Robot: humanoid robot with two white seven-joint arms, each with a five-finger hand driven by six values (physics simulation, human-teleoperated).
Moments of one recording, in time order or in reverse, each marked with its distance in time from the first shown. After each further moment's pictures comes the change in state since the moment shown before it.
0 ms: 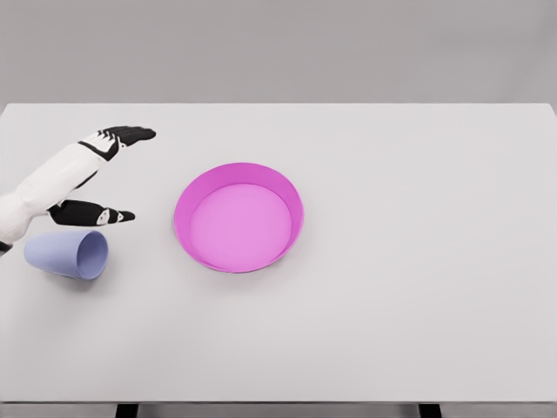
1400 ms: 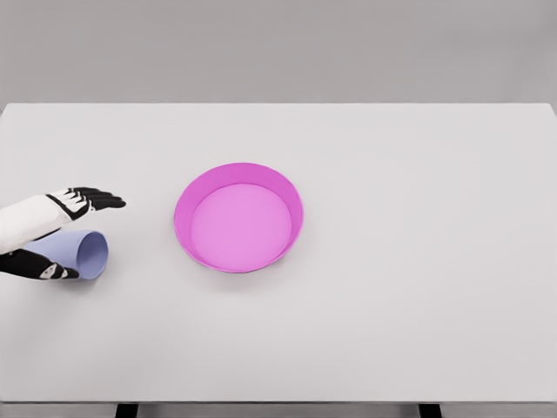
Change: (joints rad) left arm 0.114 0.361 -0.095 0.001 0.079 -0.100 0.000; right arm 0.000 0.000 0.000 0.001 -0.001 0.000 0.001
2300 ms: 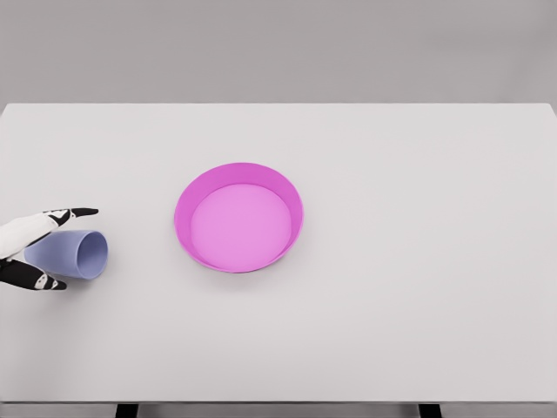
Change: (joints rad) left arm 0.021 -0.015 -0.073 -0.001 0.133 0.370 0.000; right arm 0.000 0.000 0.000 0.000 0.000 0.000 0.000
